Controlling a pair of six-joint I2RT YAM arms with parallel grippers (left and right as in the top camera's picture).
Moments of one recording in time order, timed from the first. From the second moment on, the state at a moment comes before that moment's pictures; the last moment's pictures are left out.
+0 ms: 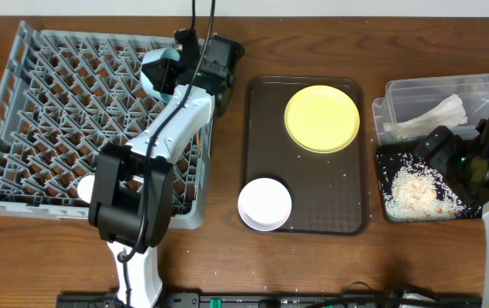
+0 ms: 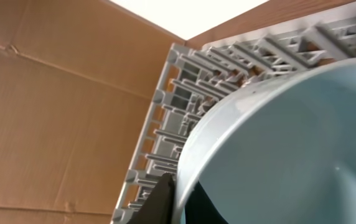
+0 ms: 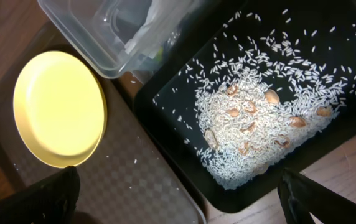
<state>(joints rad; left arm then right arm) -0.36 2.03 1.55 -0.56 -1.24 0.03 -0.30 1.21 1.11 -1.02 -0.11 0.52</state>
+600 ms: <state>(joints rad) -0.46 2.03 1.55 -0.58 -1.10 0.04 -0.30 1.21 1.11 -1.01 -0.11 0.52</state>
